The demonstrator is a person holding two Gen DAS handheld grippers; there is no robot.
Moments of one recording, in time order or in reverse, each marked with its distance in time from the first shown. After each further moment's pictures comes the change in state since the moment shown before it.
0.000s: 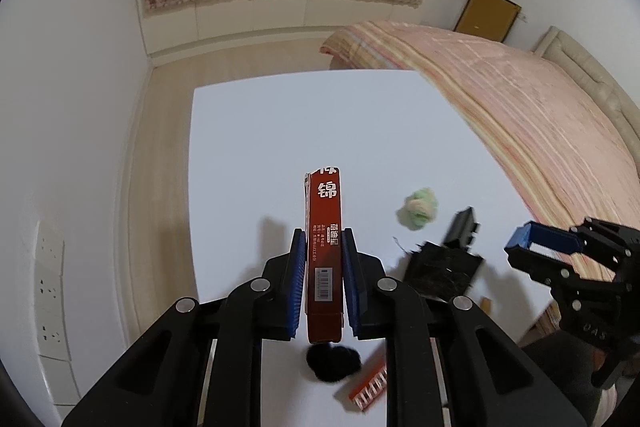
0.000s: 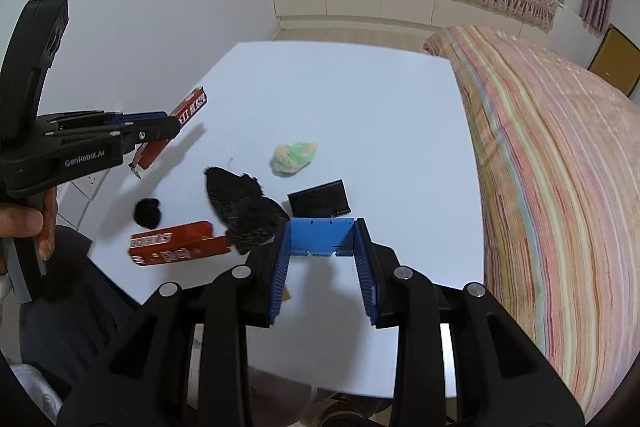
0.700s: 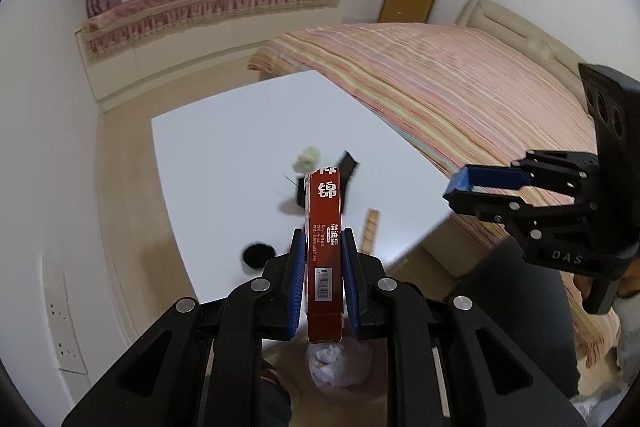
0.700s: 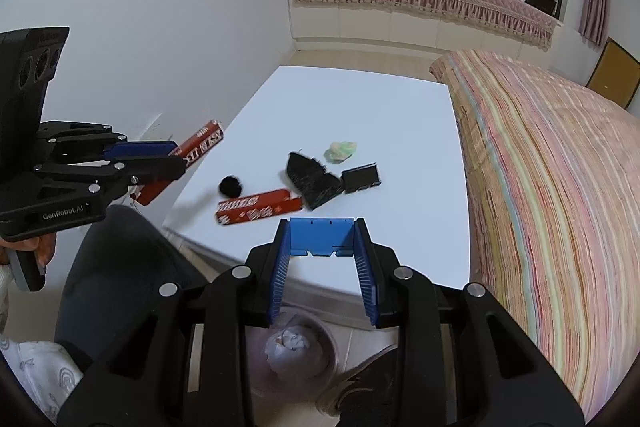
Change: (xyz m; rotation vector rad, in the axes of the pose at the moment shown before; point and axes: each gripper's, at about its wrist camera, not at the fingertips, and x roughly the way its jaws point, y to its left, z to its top) left arm -0.097 -0.043 -0.056 0.221 -0.022 -0.165; right arm -0.098 0.043 -0.042 -0.027 -0.067 0.030
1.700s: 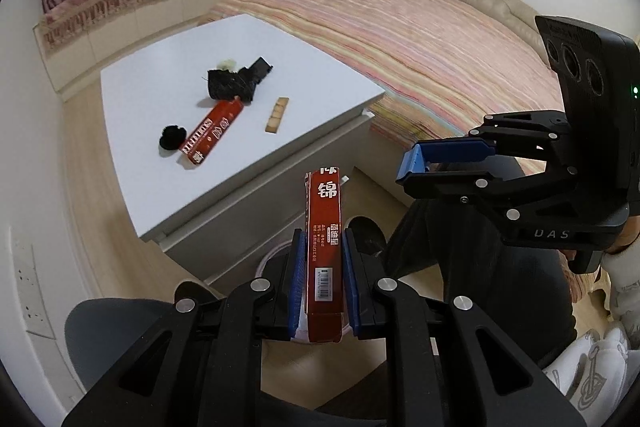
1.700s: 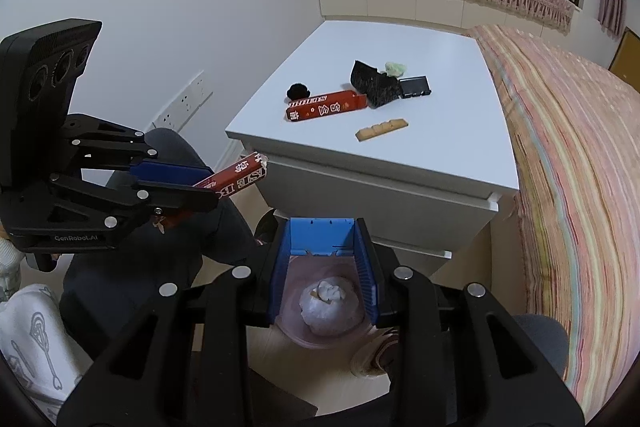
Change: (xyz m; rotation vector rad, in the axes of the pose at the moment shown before) left arm -0.013 -0.057 -0.095 0.090 0.111 -0.124; right arm -0.024 0.042 -0.093 -0.008 0.059 0.085
